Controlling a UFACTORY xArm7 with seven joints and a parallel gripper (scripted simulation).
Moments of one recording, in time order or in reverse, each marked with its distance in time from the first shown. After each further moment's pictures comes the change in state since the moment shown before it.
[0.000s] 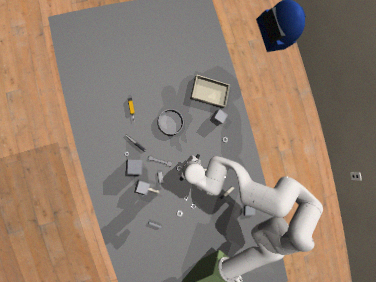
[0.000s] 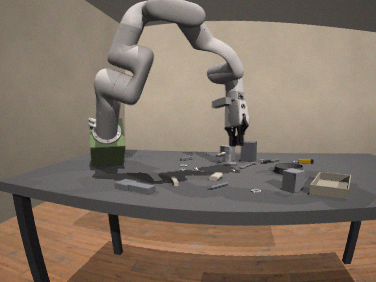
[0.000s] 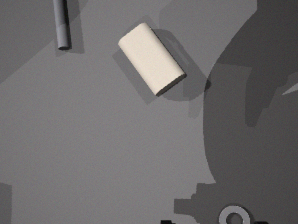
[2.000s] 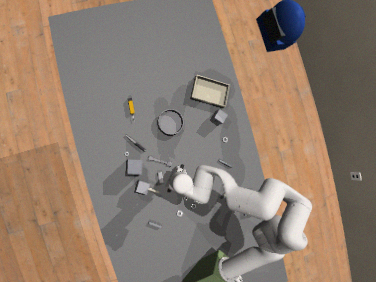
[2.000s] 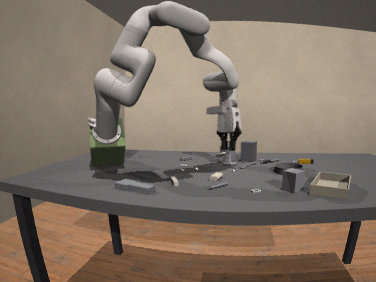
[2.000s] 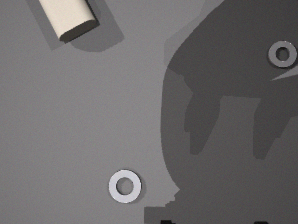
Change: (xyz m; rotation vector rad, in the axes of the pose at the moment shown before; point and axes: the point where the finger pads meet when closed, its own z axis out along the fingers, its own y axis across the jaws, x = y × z) arm -0.021 0.080 0.014 -0.087 -0.040 -0.136
